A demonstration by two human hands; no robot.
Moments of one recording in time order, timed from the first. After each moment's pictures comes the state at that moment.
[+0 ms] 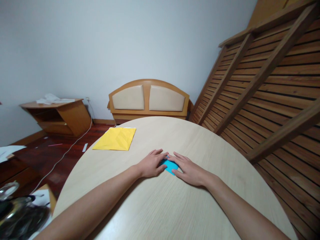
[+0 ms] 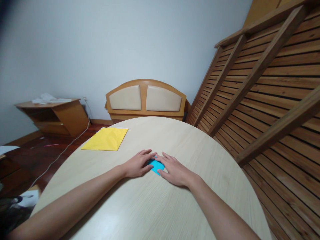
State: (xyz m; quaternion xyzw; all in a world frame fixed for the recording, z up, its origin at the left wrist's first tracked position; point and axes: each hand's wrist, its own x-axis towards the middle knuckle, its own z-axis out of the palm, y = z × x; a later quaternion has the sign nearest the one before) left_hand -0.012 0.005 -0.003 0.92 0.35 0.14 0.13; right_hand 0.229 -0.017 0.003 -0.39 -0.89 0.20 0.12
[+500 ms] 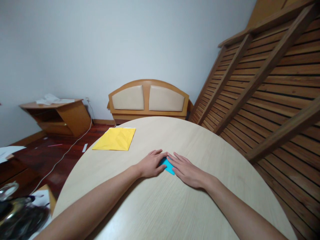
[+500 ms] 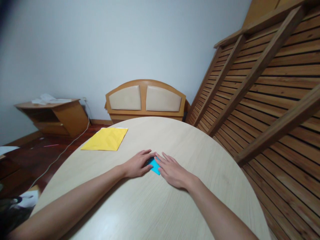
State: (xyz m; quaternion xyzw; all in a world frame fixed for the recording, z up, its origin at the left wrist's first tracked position) left_hand -0.012 0.006 -0.006 0.92 0.35 0.16 0.12; right_hand 0.225 -0.019 -0.002 -0.41 -0.89 0.19 0.08
